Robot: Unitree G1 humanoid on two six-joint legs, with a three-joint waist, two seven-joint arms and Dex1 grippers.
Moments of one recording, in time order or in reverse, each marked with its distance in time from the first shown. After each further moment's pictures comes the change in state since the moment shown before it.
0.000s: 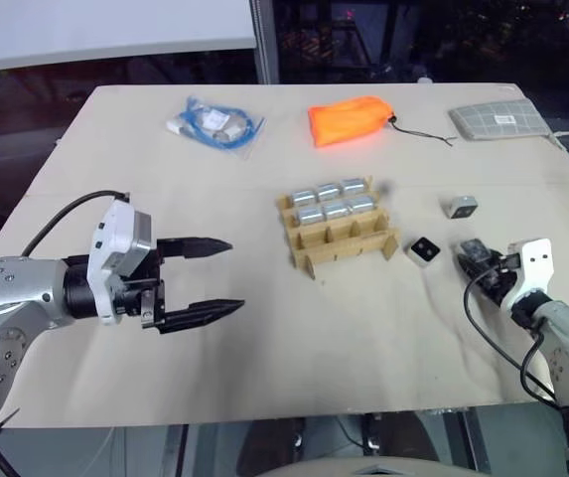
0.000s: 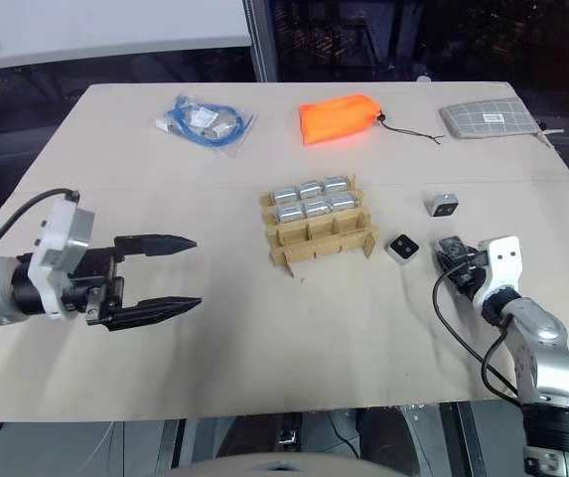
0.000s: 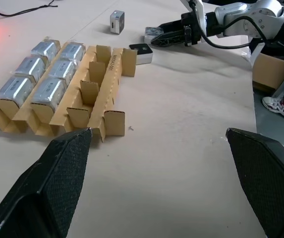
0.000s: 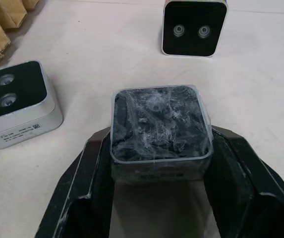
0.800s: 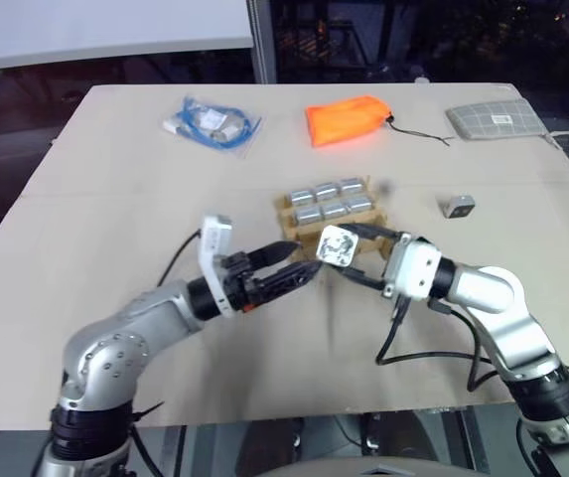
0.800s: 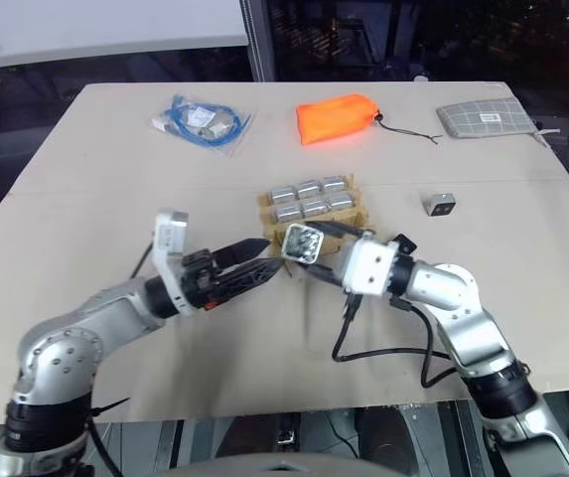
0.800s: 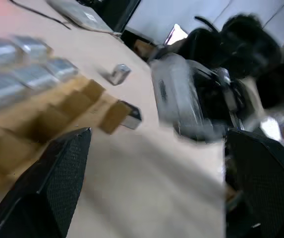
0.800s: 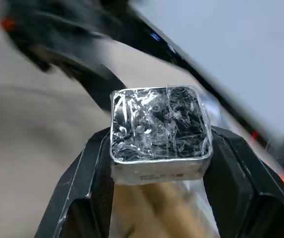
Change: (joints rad) left arm -0.166 -0.523 -0.303 0.022 -0.279 0.282 0.612; right arm -0.273 0.007 0.560 -0.245 -0.346 -0.566 0.278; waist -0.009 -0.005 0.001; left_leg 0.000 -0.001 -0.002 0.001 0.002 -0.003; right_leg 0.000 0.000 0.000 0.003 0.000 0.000
